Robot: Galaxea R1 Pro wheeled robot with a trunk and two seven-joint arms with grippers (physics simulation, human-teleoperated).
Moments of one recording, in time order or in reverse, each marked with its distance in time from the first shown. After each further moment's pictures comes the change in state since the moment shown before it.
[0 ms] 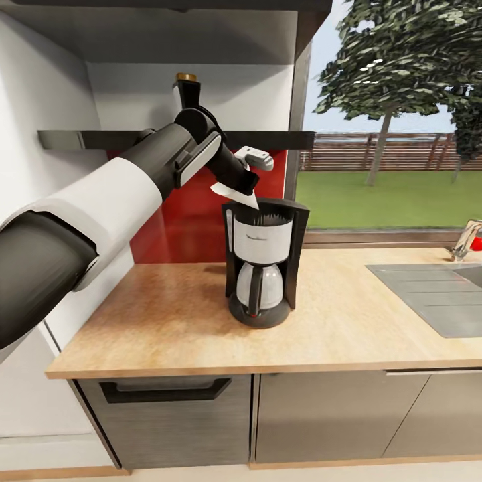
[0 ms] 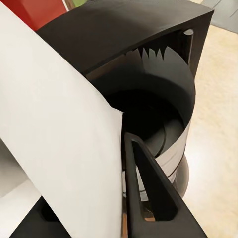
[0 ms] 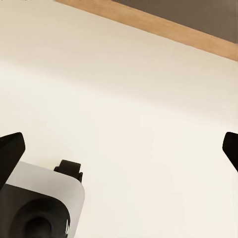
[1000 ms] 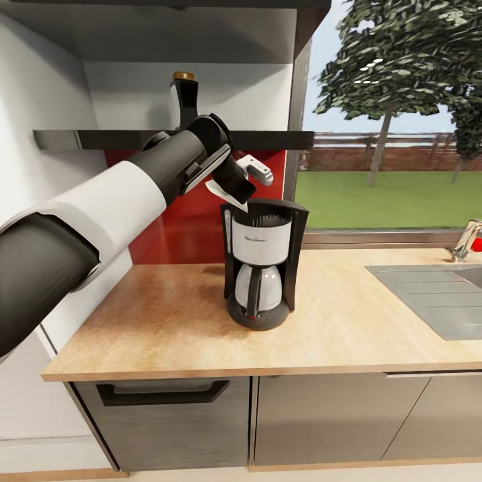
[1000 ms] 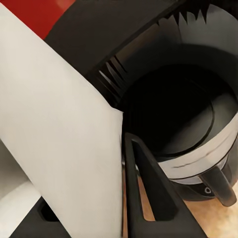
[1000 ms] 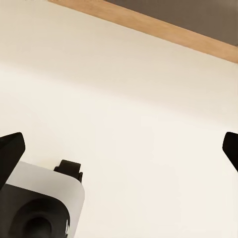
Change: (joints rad) left arm 0.000 0.000 -0.171 -0.039 -0.082 0.000 -0.005; right arm 0.000 0.000 0.000 0.000 0.000 0.000 0.000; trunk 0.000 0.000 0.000
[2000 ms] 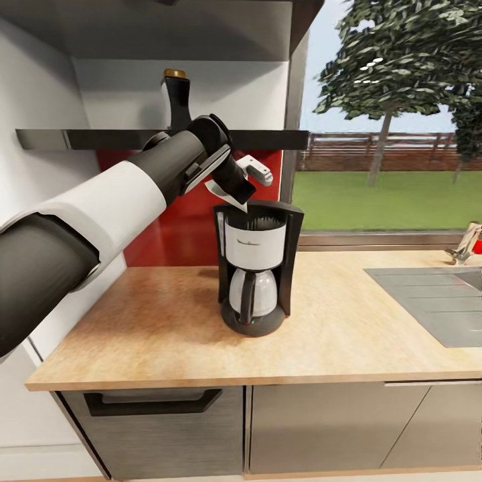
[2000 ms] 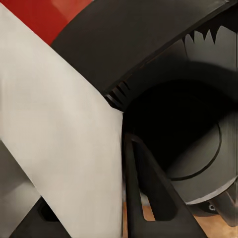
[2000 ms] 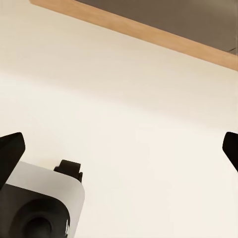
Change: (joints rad) left arm 0.000 0.000 0.000 0.004 -0.001 0.000 0.000; right arm 0.000 0.000 0.000 0.000 0.000 0.000 0.000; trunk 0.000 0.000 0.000
